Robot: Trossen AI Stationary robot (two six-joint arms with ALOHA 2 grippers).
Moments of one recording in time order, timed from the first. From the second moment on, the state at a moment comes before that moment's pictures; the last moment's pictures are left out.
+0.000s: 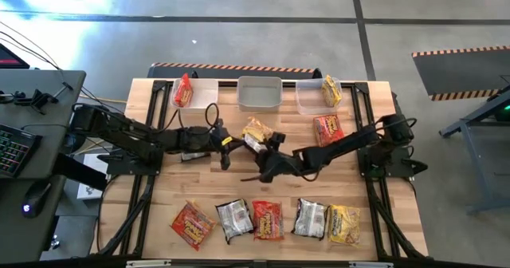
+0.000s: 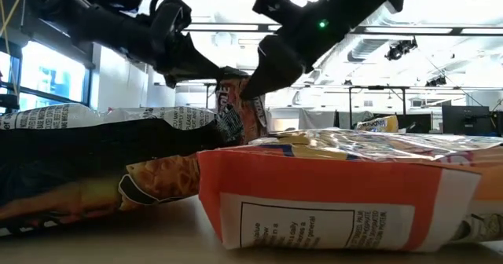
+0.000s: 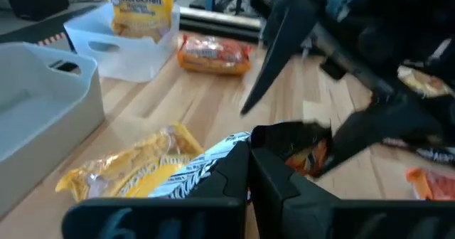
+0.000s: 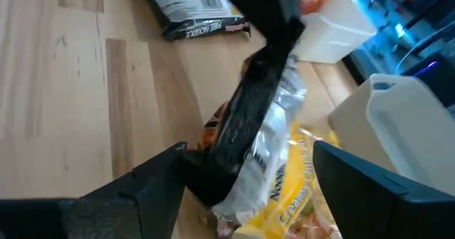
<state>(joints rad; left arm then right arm) -0.02 1.36 0.48 0.58 -0.20 -0.16 0.22 1.79 1.08 0.02 0.64 0.01</state>
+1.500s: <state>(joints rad) 0.04 1.35 0.53 0.54 -0.17 -0.13 0.03 1.81 1.18 -0.17 0.28 0.30</state>
